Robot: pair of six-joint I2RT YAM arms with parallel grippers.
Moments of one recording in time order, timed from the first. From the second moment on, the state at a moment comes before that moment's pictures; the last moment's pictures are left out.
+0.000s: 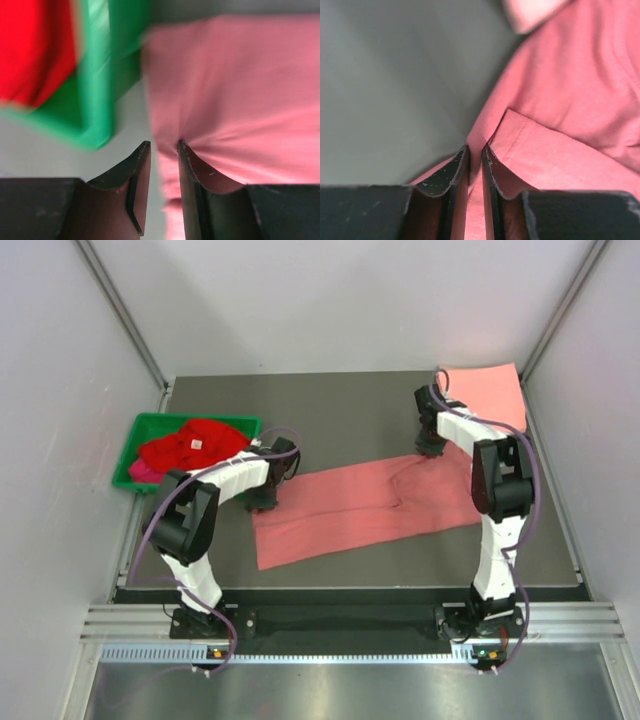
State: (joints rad) left arm -0.46 1.79 1.13 -0.76 -0.45 -0.51; right arm 0.21 2.08 1.55 -0.66 0.32 0.70
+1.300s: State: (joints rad) left arm -0.49 1.57 1.13 -0.81 -0.02 -0.39; right arm 0.39 2.65 2.27 -0.21 -0.07 0.69
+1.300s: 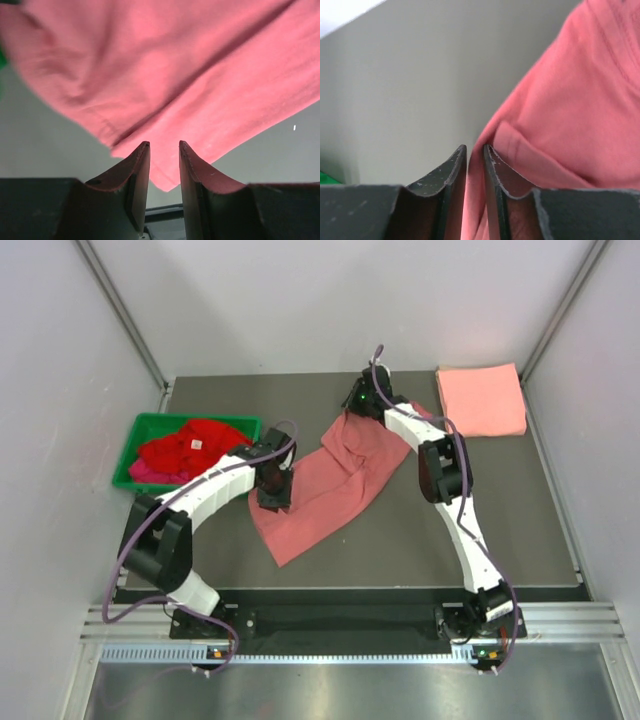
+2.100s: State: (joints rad) left arm -0.66 1.69 1.01 -0.67 -0.10 -0.47; right arm 0.17 2.04 1.69 -0.14 -0.10 0.63
